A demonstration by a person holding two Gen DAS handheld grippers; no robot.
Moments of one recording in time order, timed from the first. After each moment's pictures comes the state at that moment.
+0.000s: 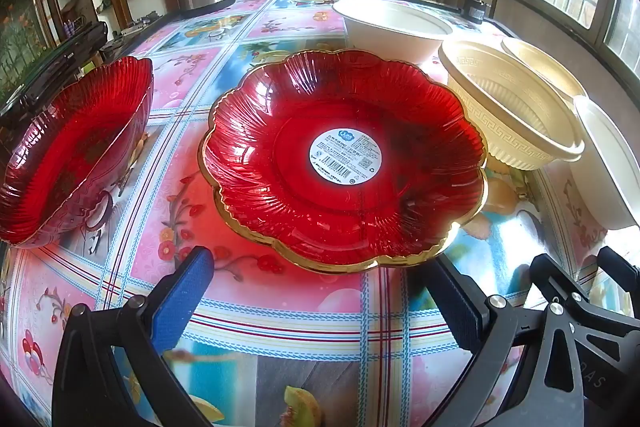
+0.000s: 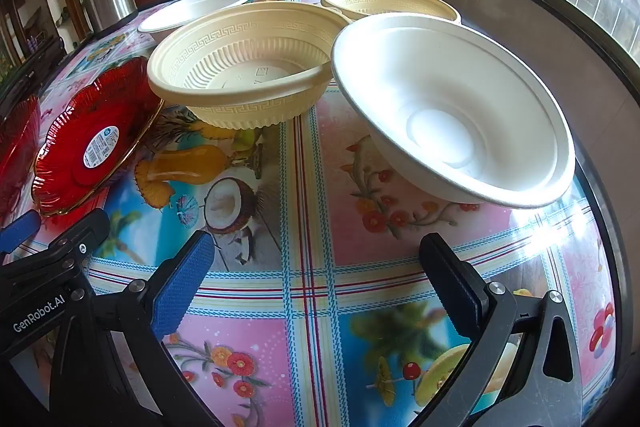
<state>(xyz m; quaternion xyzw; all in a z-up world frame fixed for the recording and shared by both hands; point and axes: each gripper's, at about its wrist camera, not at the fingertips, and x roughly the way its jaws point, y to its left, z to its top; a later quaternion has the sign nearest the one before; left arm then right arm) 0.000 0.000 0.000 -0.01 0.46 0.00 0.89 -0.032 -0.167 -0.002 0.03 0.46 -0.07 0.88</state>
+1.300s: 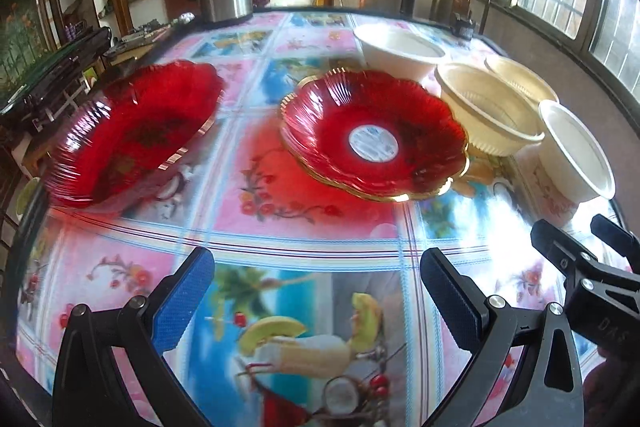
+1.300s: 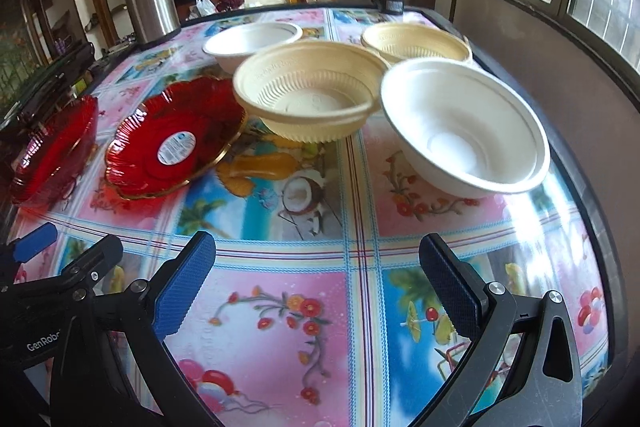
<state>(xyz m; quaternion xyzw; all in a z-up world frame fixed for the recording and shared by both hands) -0.050 0.039 0.033 -0.01 0.43 -0.01 0.90 -0.082 -0.141 0.042 0.02 0.42 -0.02 0.91</state>
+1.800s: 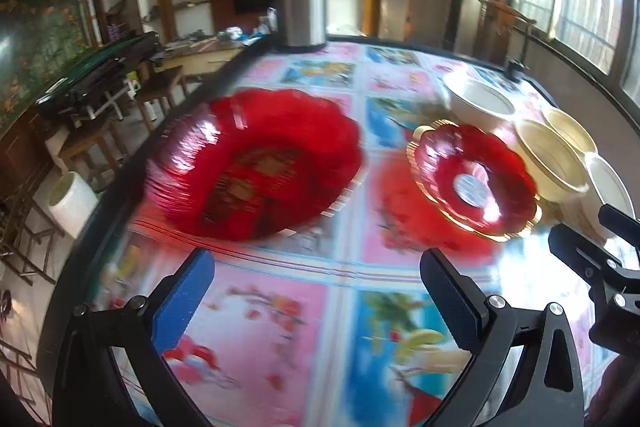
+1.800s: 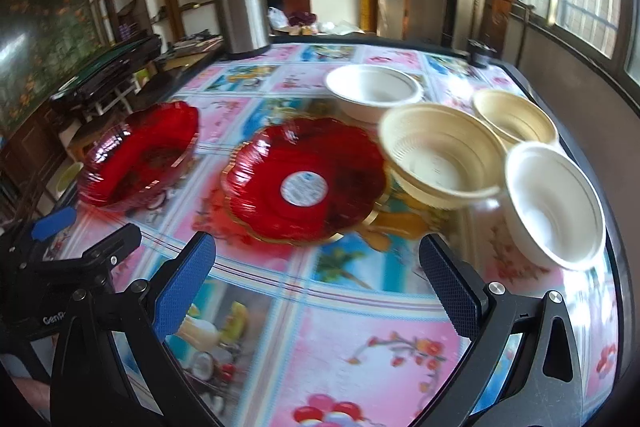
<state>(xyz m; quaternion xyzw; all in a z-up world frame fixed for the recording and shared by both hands) -0.051 0.131 0.057 -0.03 0.40 0.06 0.92 -0.068 -0.044 0.079 -0.02 0.38 0.10 0.92</state>
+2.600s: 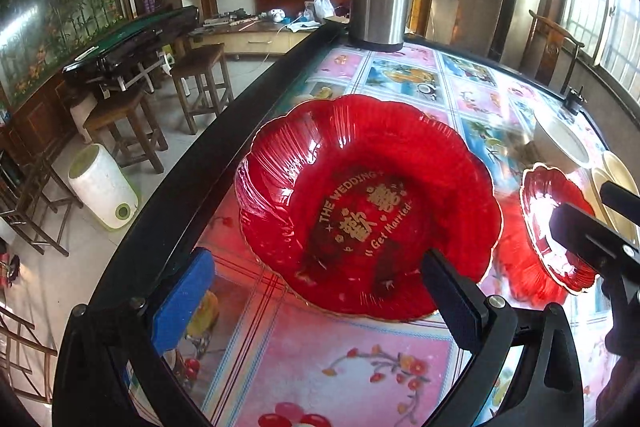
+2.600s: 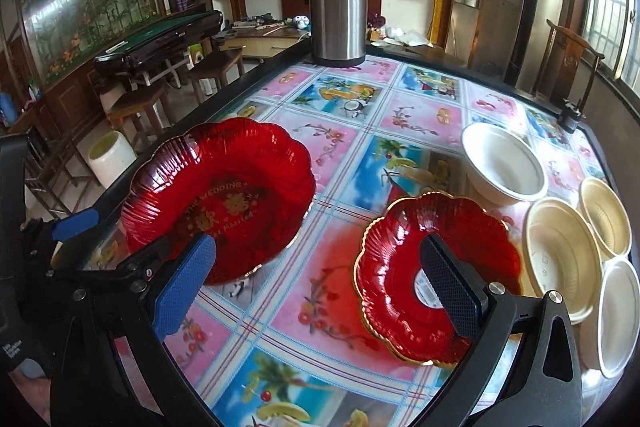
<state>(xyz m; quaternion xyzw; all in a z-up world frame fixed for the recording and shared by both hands) -0.015 0.210 0.049 -0.06 0.42 0.12 0.90 0.004 0.072 0.090 -0.06 0.39 0.20 0.90</state>
